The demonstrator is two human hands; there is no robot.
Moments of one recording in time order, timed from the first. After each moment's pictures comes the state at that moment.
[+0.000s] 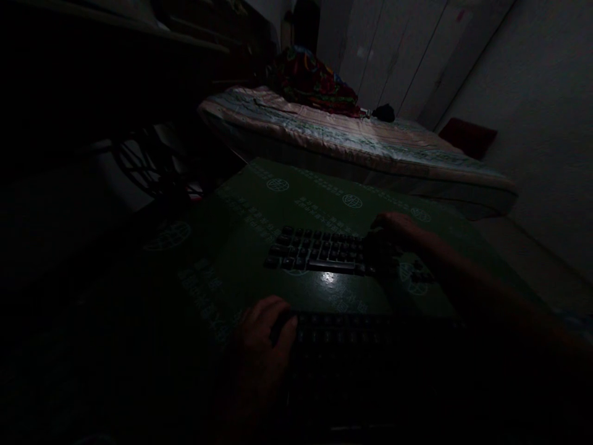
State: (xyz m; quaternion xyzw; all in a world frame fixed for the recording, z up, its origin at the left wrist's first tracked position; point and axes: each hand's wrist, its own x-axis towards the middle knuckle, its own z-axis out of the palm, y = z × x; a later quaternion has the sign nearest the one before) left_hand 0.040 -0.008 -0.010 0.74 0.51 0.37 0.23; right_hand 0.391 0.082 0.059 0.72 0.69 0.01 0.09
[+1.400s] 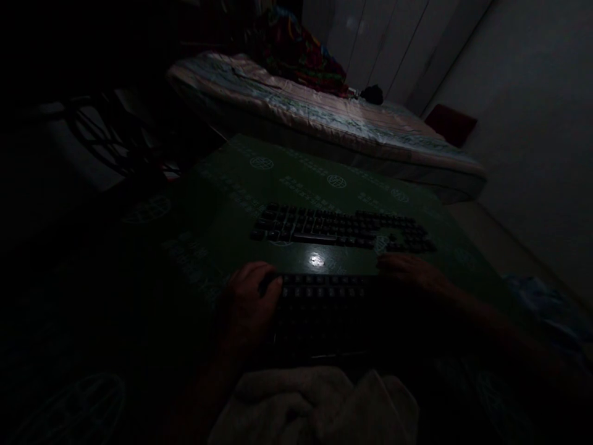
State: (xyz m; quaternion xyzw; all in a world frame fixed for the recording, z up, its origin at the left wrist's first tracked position) left_hand 0.045 -0.004 0.000 0.76 0.50 0.35 0.23; right_hand 0.364 -0.104 0.047 0.47 0.88 0.08 -0.04
